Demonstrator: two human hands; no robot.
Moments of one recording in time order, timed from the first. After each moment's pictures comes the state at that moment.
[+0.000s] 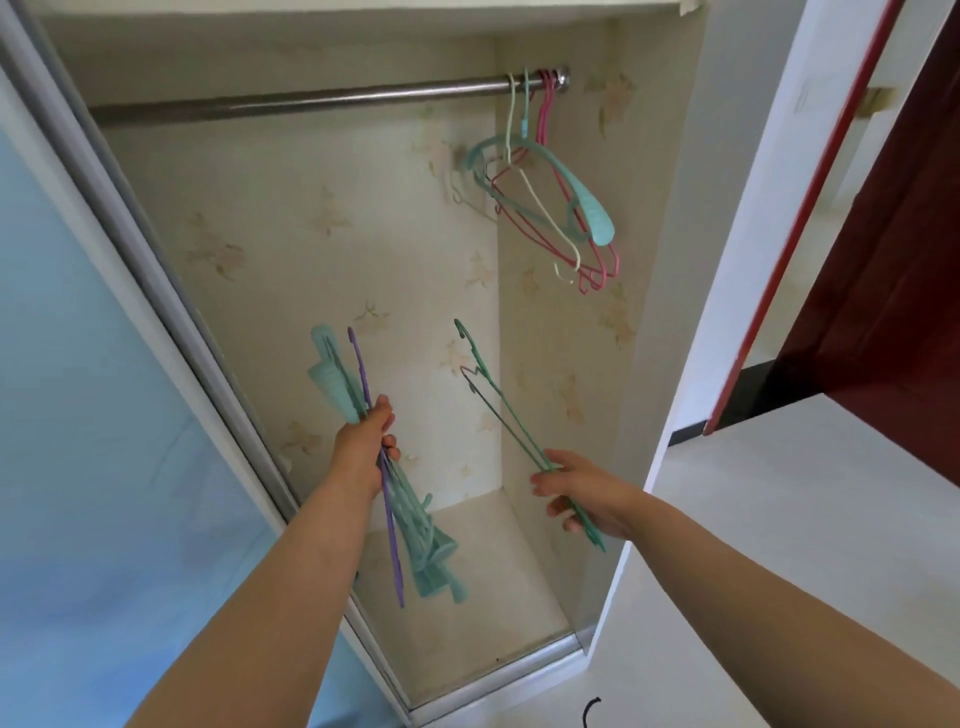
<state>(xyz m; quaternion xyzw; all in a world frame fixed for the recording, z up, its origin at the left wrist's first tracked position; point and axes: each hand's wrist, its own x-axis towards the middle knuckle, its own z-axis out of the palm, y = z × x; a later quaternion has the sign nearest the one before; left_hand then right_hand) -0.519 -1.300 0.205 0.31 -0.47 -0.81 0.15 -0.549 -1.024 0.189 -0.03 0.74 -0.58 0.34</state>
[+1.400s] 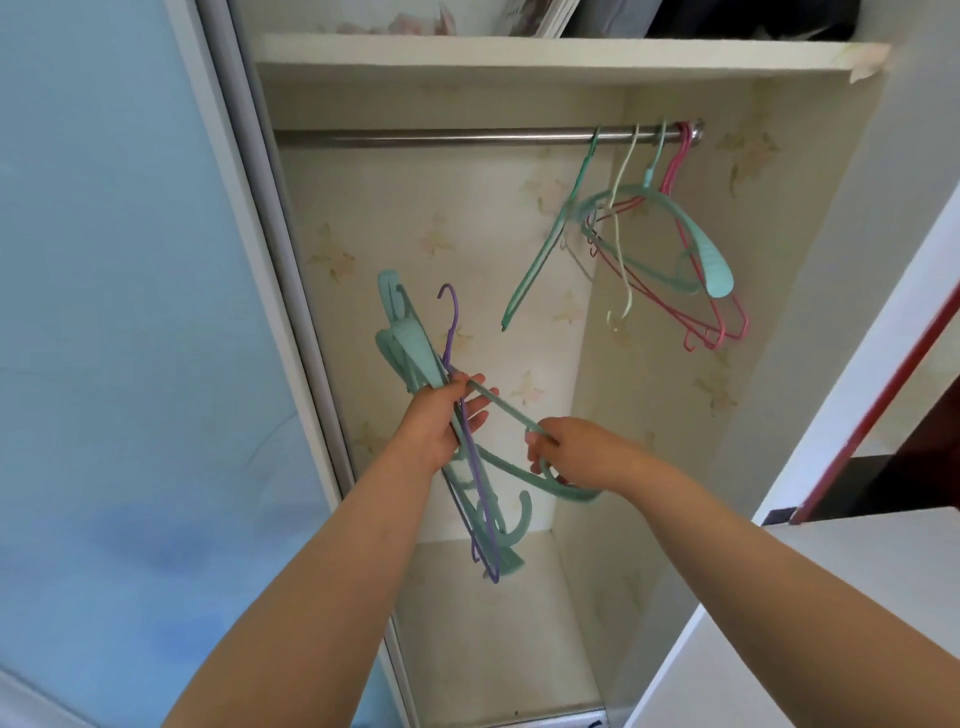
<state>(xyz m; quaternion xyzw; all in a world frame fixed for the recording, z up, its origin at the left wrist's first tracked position) -0.530 -1.302 0.271 0.21 -0.45 -0.86 0.15 -0.571 -1.118 0.296 -0.35 0.90 -0.20 0.18</state>
